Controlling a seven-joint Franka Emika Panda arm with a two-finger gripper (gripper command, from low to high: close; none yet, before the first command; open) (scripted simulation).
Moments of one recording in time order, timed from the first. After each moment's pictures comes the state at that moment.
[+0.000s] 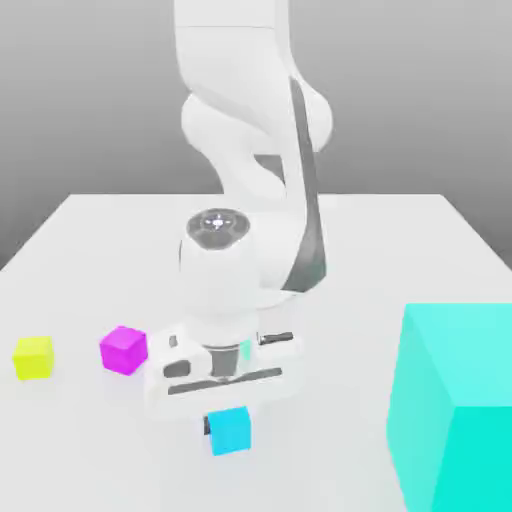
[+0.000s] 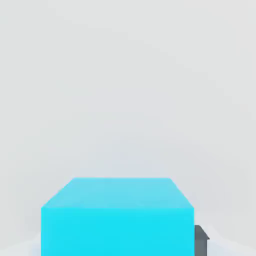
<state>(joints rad) -0.15 0.31 0.03 -2.73 -0.06 3.03 0.47</state>
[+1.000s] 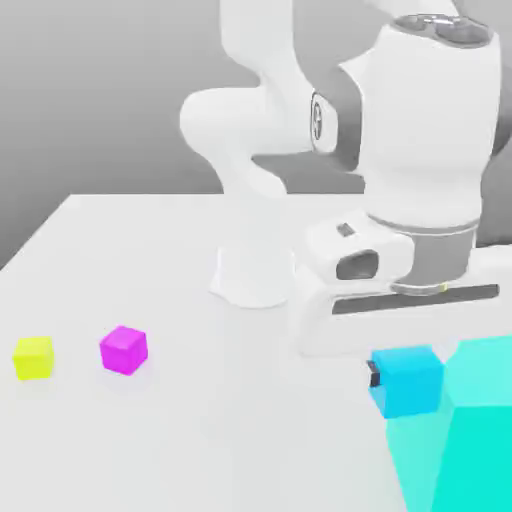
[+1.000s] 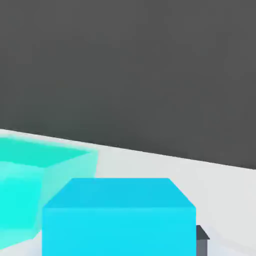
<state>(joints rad) 0.12 0.08 0.20 -2.16 0.01 2.28 0.96</state>
